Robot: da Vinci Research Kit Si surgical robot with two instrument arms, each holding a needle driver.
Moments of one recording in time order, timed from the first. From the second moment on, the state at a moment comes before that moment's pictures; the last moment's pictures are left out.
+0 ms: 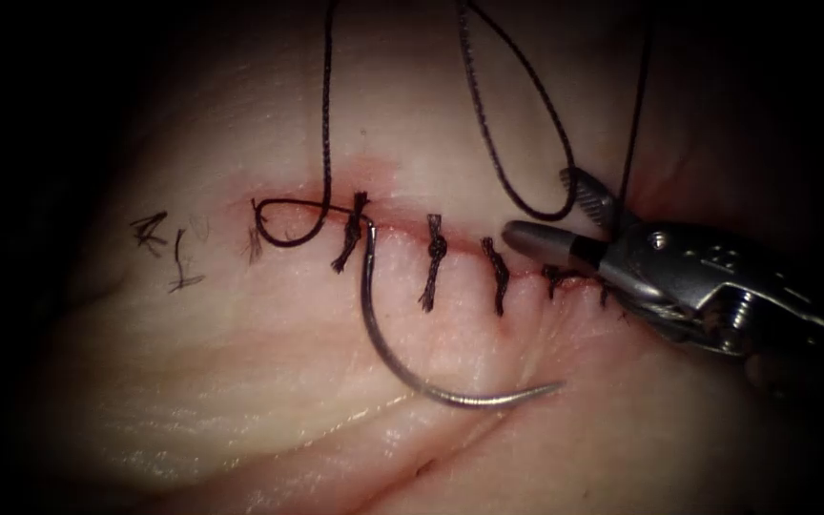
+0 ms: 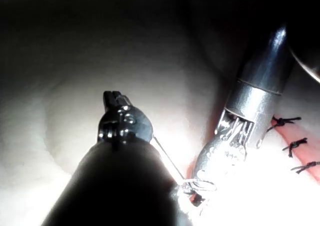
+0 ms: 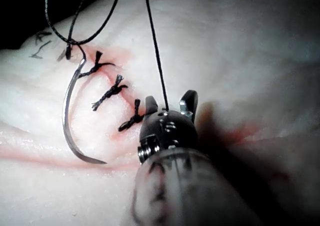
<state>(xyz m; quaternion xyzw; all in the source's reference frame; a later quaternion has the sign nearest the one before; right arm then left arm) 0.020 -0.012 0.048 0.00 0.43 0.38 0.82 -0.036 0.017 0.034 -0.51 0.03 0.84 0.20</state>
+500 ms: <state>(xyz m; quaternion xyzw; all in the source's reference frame) 0.012 -0.012 0.044 -0.01 0.49 0.37 0.79 -0.036 0.020 0.037 -0.44 0.09 0.88 0.17</state>
